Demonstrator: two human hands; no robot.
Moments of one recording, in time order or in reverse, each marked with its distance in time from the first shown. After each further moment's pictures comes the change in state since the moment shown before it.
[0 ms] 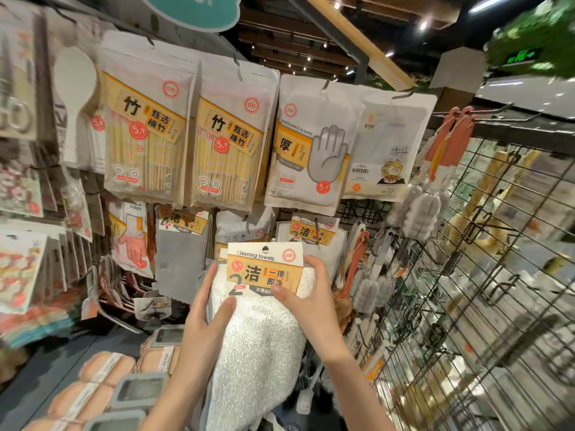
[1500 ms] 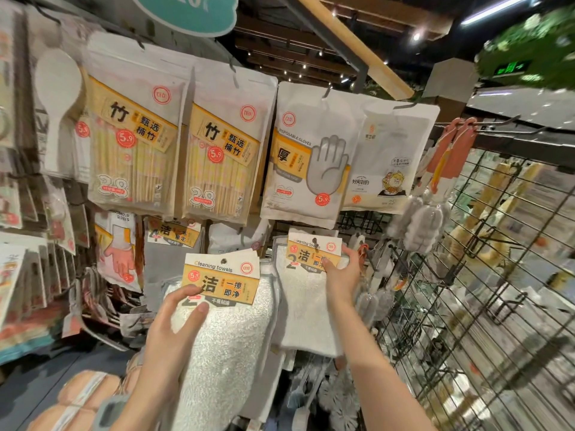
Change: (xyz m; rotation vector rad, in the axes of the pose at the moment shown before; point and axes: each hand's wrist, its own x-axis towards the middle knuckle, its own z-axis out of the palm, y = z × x) left_hand 0.034 -0.015 -0.025 0.080 0.082 0.059; right_hand 0.135 0.075 -0.029 0.089 0.542 0.100
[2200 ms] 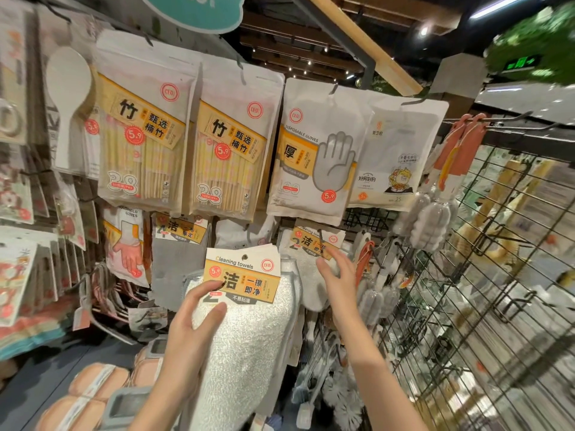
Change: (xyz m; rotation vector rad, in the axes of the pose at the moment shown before) left_hand -0.007 0.004 0.008 -0.111 -0.093 -0.013; right_hand -0.044 -0.024 -0.019 -0.100 -0.338 -0.063
